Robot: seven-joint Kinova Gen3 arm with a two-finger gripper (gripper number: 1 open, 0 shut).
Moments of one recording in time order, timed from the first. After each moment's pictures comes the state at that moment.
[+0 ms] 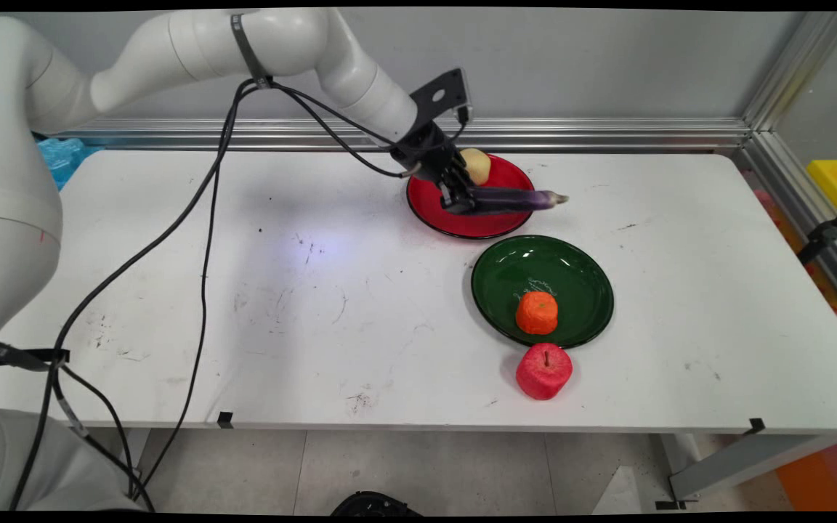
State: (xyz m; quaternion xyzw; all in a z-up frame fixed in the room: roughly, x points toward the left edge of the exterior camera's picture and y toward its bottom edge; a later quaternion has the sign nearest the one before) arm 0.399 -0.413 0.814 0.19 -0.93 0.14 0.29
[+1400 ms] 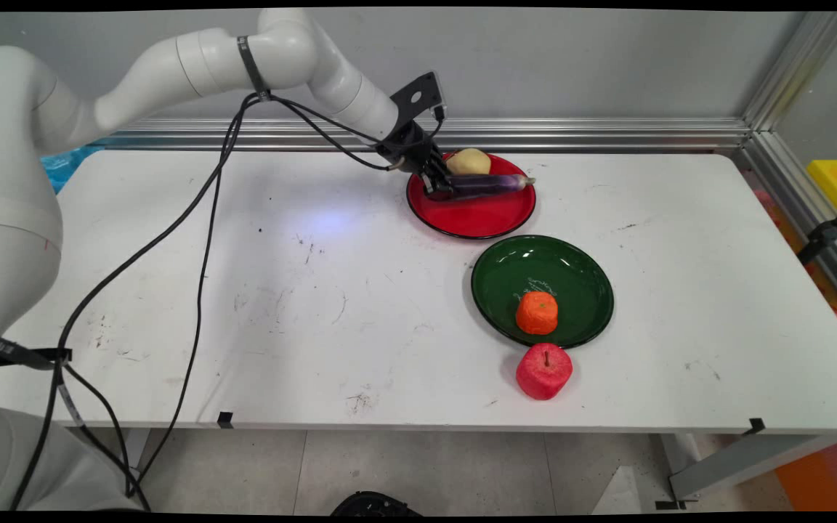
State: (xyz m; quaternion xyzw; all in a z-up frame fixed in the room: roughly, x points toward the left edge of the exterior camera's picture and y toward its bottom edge) arm 0.447 -0.460 0.769 0.23 -0.92 0.16 0.28
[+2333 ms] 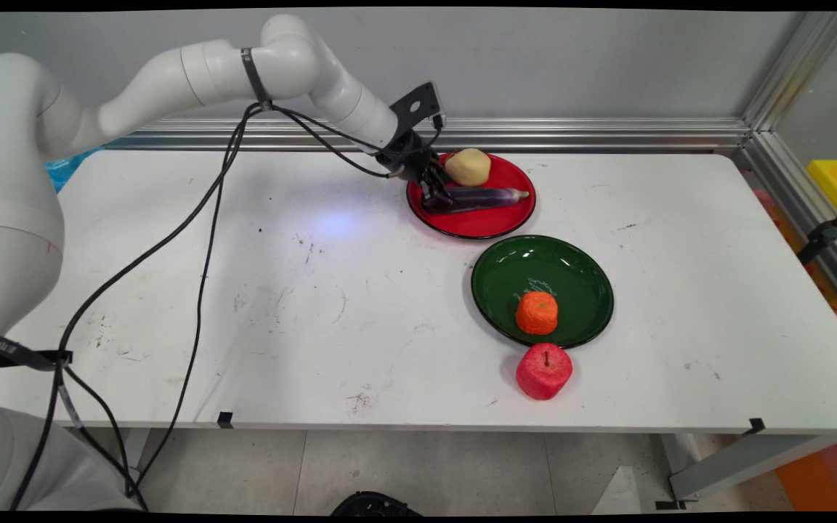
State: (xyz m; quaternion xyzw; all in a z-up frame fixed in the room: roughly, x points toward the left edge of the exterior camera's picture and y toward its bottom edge) arm 0.449 -0.461 0.754 0.24 -0.92 0.15 0.29
